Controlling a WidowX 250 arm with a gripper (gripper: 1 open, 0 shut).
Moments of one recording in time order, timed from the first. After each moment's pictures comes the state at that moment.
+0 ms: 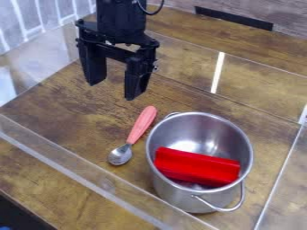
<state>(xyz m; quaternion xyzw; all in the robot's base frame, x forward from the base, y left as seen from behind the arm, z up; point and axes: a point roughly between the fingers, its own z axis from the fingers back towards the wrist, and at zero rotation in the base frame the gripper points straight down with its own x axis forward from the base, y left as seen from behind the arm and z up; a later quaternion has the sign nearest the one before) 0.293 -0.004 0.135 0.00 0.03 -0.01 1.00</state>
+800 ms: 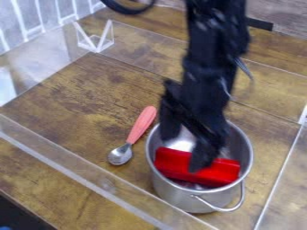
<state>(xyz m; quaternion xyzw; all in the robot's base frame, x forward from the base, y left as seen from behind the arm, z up) 0.293 -0.111 0.079 0.02 0.03 -0.26 0.96</state>
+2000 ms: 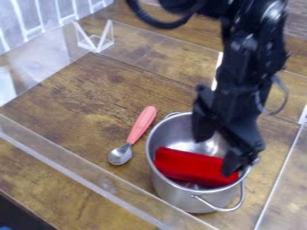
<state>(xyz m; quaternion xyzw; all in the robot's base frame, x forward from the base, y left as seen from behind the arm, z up) 0.324 -0.120 0.071 0.03 -0.06 -0.24 0.97</state>
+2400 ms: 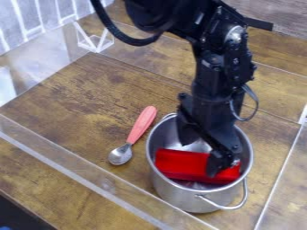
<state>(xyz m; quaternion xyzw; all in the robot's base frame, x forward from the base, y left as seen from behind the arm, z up) 0.338 -0.108 0.053 0.03 -0.09 -0.25 0.96</state>
